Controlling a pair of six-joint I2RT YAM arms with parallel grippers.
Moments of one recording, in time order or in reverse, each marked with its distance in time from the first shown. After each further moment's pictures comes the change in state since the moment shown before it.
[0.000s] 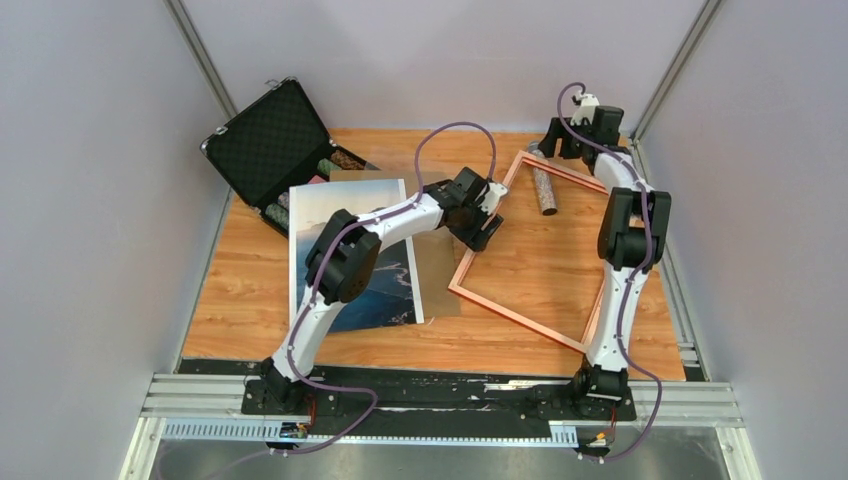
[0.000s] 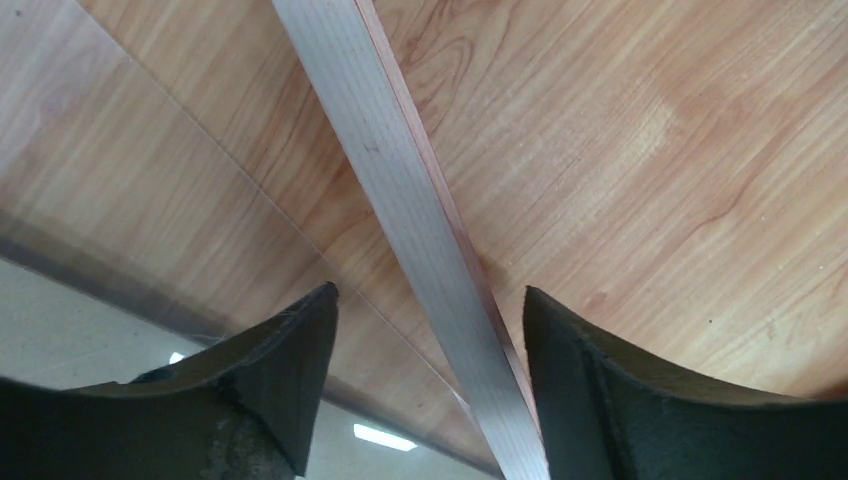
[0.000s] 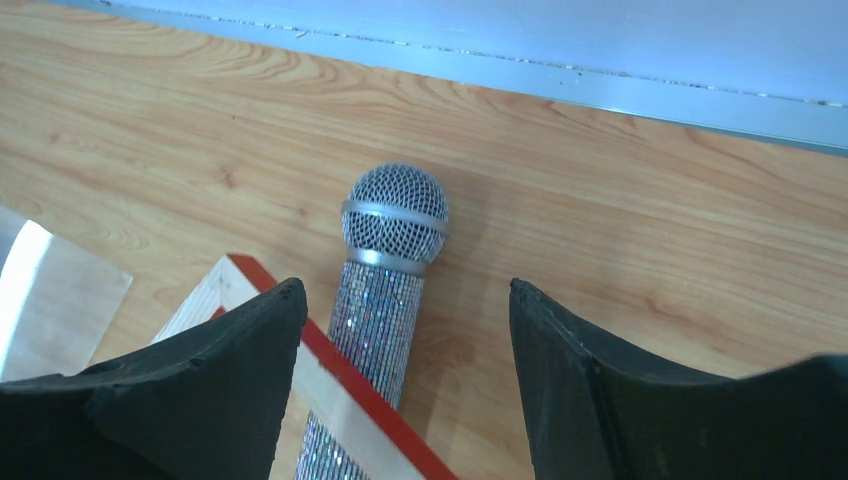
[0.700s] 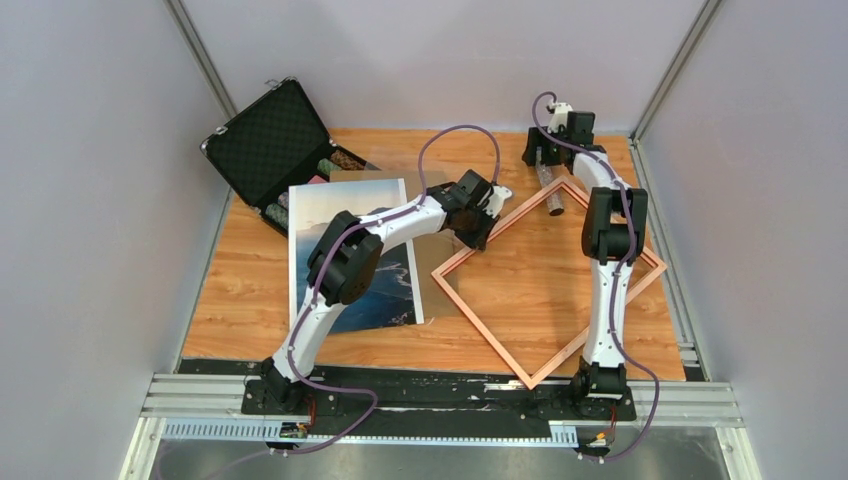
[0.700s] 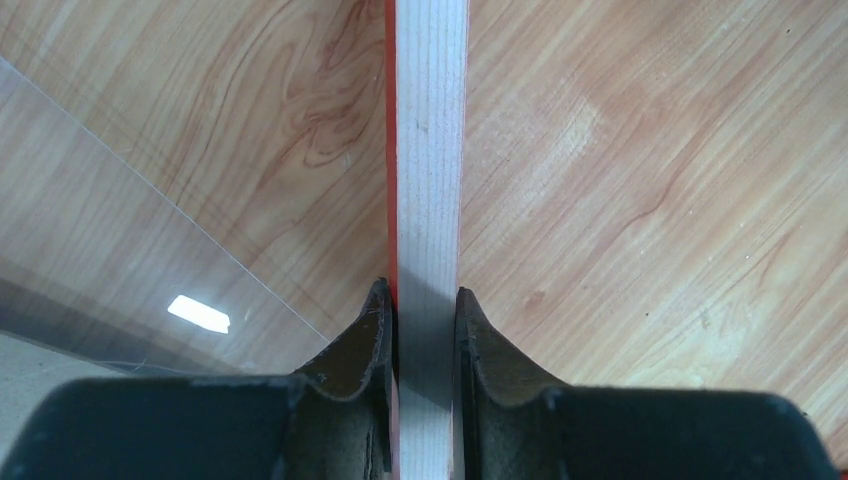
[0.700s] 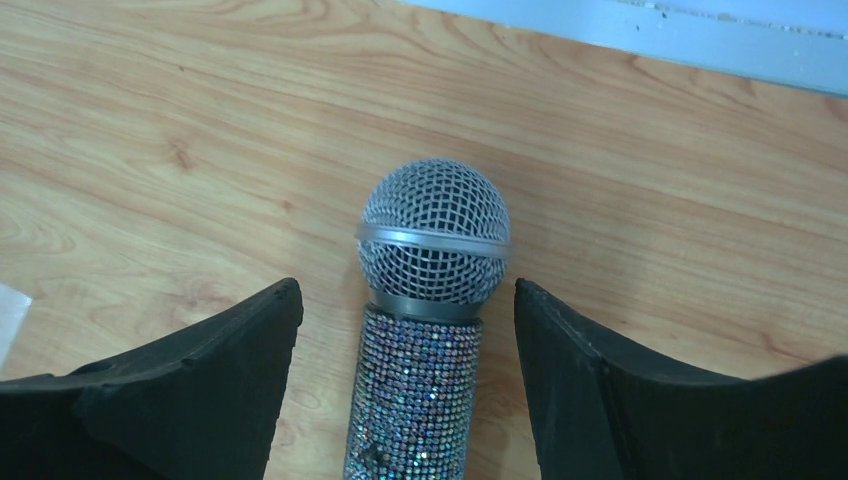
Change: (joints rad) left arm -0.024 0.011 0.003 0.000 0.060 -0.037; right arm 0.080 0.166 0.179 -0.118 0.116 -0.032
